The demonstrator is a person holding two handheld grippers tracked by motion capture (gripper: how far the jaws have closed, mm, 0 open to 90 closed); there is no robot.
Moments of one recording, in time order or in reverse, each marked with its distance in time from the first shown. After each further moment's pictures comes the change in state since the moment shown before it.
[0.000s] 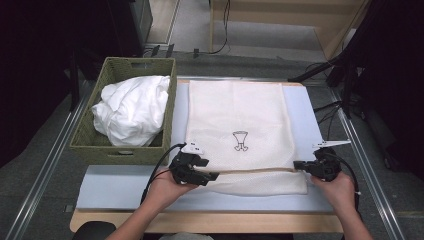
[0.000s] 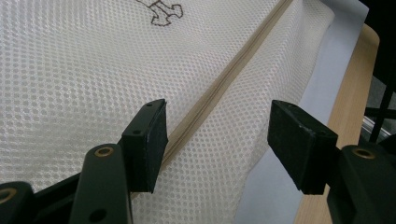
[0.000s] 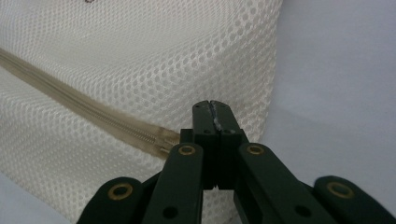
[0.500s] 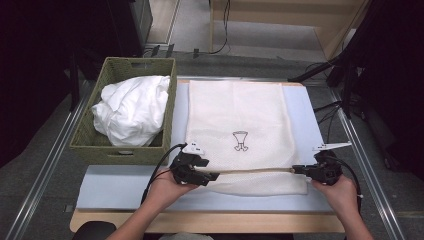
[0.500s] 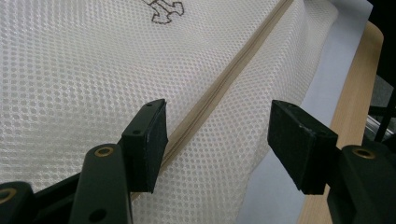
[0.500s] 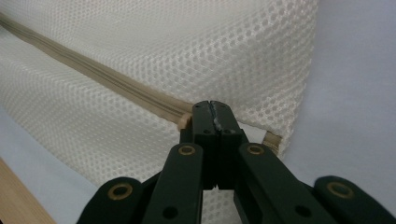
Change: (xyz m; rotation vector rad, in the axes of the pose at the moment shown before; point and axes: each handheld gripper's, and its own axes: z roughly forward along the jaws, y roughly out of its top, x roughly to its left) left arm 0.000 0.000 0.002 0.011 0.008 0.007; right arm 0.009 -0.005 -0.007 0.022 0.069 -0.008
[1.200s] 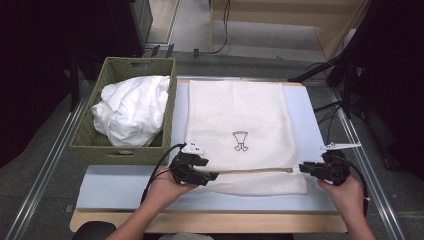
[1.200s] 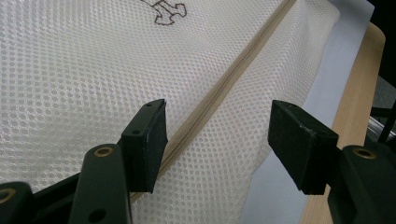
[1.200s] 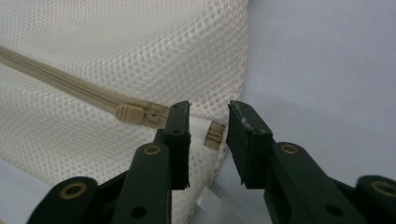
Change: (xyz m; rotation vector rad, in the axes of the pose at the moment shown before) left arm 0.001 -0.001 -0.001 -0.008 0.005 -0.003; right arm -0.010 -0.004 -0.013 -0.040 -0.120 0.029
